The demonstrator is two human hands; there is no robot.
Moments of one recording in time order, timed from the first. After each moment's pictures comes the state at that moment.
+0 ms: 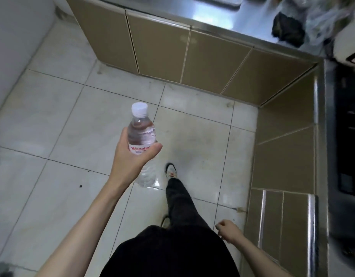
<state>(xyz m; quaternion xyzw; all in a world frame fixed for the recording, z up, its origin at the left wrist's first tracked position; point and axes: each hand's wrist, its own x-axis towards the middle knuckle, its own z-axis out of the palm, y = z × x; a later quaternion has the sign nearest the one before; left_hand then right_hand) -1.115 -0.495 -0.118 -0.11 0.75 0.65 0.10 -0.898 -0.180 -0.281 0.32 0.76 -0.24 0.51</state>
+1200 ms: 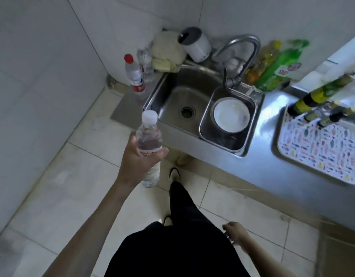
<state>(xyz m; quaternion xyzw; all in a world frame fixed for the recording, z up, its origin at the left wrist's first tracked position) -2.029 -0.772 -0.129 -0.16 0.77 0.62 0.05 -1.881 -0.420 -0.278 0.31 0.76 -0.25 0.52</state>
